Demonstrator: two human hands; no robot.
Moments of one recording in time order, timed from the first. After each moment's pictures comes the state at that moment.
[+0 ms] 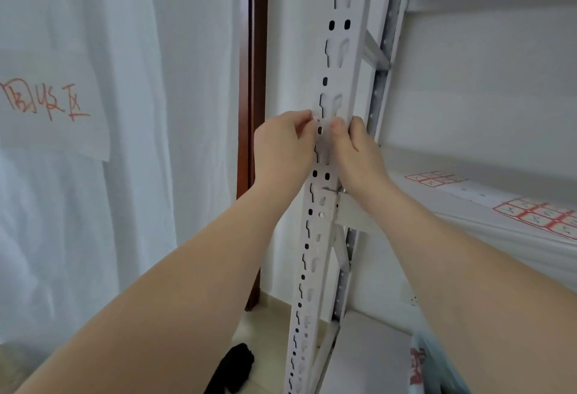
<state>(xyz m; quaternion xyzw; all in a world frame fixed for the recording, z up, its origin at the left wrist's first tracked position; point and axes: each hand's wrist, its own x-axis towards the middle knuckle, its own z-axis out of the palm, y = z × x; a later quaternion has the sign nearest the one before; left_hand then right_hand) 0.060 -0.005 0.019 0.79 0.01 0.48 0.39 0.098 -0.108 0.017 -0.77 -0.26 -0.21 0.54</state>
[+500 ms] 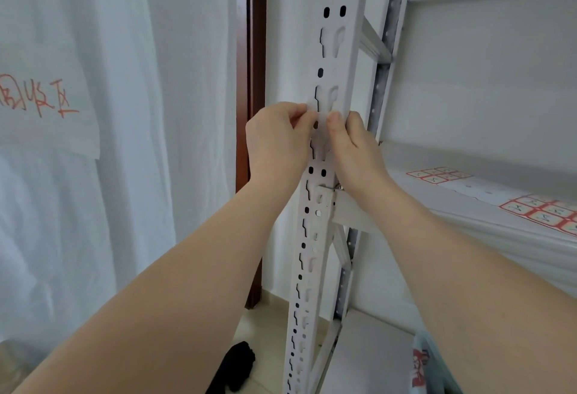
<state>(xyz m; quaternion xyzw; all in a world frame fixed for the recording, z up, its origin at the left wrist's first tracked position) 0.057 -0.014 0.023 0.77 0.03 0.51 0.39 0.104 -0.110 0.012 -0.75 -0.29 -0.21 0.55</state>
